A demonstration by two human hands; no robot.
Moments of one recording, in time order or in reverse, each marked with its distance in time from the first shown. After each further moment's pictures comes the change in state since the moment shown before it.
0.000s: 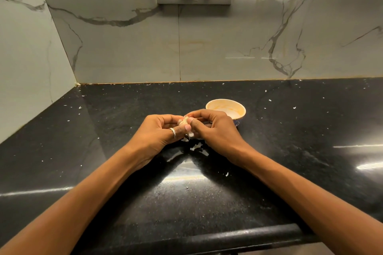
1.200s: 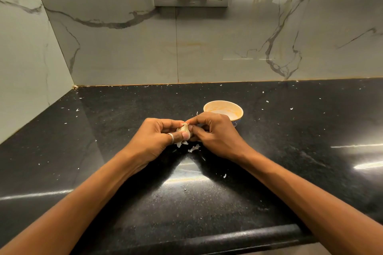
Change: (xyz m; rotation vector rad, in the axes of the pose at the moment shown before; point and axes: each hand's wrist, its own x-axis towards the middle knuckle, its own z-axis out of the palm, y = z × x) left_hand -0.004 0.000 0.000 0.147 -0.029 0.040; right_hand 0.004 0.008 -0.005 -0.187 -0.050 -0.230
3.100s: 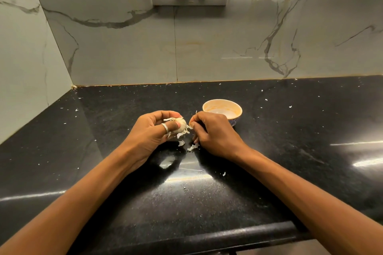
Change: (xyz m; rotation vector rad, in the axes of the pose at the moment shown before) left_hand 0.002 0.005 -0.003 -0.226 0.098 -0.043; right_hand -0.001 -0.006 -0.001 -0.179 -0.006 0.009
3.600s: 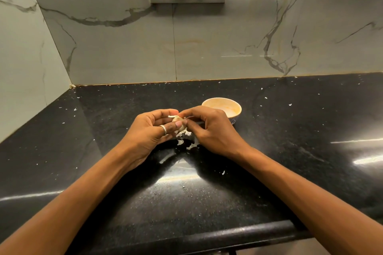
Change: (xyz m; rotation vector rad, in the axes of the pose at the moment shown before) left_hand 0.002 -0.001 -0.002 -0.025 -0.034 0.001; right_hand 0.000 -0.008 -0.002 0.127 0.067 -0.144
